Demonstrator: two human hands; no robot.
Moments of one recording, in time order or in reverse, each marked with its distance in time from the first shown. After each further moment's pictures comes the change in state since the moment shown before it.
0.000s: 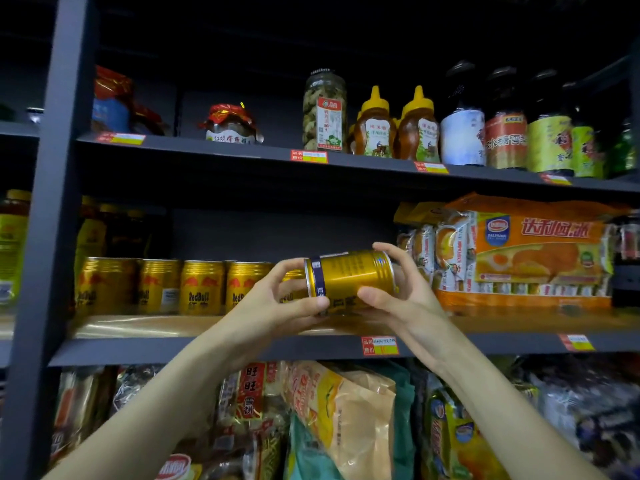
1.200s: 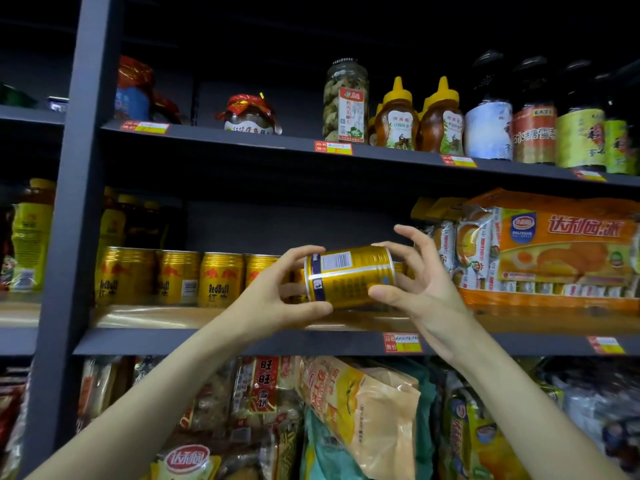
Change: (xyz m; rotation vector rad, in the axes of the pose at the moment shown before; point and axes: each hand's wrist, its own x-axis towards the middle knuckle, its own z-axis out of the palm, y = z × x) left_hand -0.008 0.003 -0.027 0.392 -0.030 0.169; right_hand 0.010 0.004 0.008 -0.171 -0.014 -0.127
